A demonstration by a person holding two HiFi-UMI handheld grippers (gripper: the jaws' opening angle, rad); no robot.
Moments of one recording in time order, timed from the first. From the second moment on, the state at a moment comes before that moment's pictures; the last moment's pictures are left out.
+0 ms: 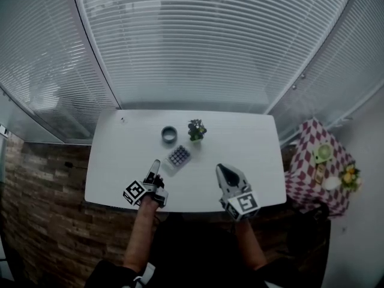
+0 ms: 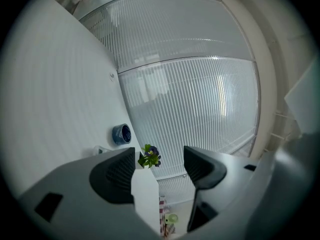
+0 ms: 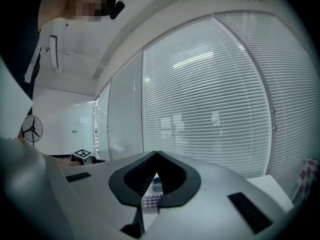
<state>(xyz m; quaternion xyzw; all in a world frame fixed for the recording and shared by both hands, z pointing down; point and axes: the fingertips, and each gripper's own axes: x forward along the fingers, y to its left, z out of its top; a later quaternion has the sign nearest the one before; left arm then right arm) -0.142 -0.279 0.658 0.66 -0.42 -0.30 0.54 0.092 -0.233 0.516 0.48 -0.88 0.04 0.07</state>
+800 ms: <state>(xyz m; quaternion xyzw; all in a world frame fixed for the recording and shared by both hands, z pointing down) -0.141 -0.277 0.652 0.69 -0.44 -0.27 0.51 0.091 -0.235 0.520 0.47 -0.88 0.06 0.06</state>
